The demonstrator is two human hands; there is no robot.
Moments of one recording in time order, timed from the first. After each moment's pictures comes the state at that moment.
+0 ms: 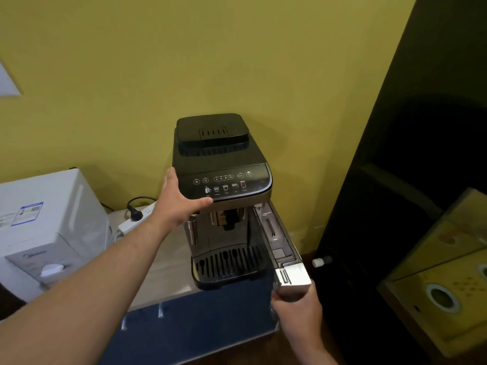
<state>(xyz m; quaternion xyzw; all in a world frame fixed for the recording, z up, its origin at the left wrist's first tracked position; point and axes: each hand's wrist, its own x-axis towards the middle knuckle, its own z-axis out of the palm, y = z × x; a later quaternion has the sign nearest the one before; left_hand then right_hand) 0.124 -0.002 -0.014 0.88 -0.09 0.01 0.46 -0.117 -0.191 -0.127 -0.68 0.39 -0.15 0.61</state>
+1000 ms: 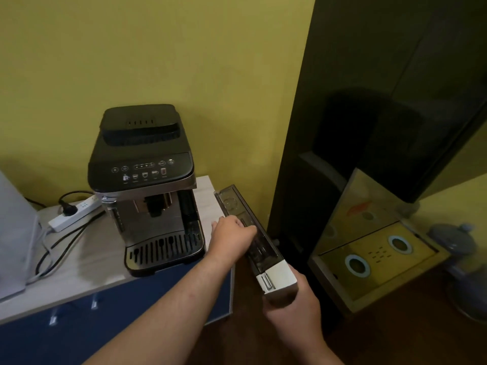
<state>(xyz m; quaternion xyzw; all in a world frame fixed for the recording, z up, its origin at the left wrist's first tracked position) -0.087 -0.237 -0.026 0.86 -0.07 -0.16 0.47 -0.250 -0.306 -0.086 -0.76 0.30 -0.18 0.55</state>
